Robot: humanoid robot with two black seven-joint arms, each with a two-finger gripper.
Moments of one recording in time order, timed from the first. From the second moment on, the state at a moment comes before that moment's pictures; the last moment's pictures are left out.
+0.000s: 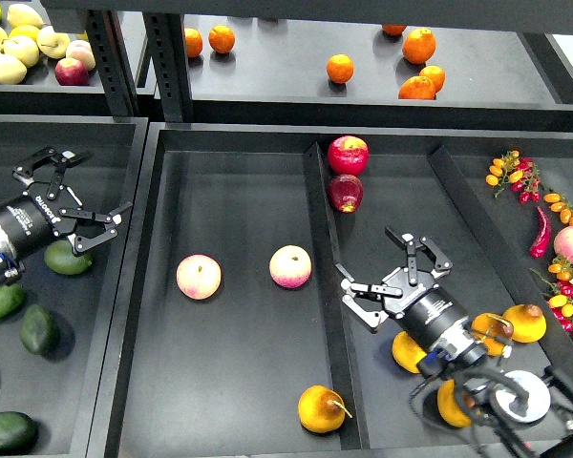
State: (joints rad) left arm -0.14 0.33 -1.40 -1.08 -0.34 -0.49 0.49; right arm 0.36 -0.50 0.76 1.32 0.26 0.31 -0.42
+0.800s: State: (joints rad) left arm 0.18 0.00 -1.63 -1.35 -0.33 -0.49 0.49; right arm 0.63 -0.60 0.20 1.24 0.13 0.30 -0.49
